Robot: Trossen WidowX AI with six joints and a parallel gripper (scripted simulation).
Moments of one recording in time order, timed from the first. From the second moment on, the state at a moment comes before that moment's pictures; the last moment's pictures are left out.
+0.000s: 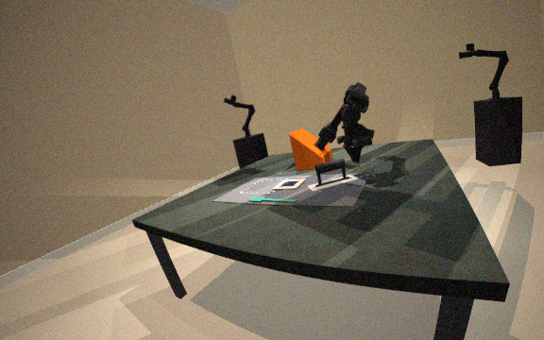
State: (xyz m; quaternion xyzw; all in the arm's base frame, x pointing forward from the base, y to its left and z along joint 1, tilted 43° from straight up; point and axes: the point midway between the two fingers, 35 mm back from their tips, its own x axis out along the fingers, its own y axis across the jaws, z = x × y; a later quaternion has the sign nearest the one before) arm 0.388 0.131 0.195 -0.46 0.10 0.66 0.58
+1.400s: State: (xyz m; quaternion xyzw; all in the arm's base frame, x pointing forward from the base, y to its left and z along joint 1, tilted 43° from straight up) arm 0.403 0.135 0.206 -0.46 0.10 0.66 0.58
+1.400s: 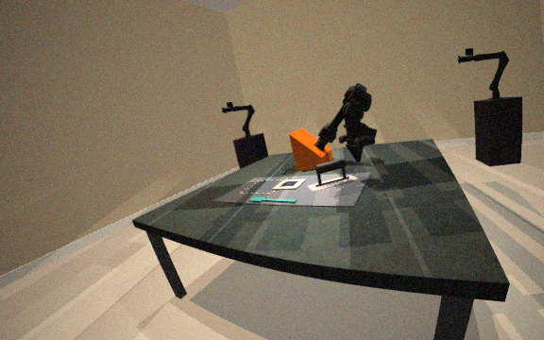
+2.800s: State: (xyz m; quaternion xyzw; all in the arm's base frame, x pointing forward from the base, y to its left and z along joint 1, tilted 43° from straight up) arm 0.400 0.108 0.191 -0.22 0.34 0.58 0.71
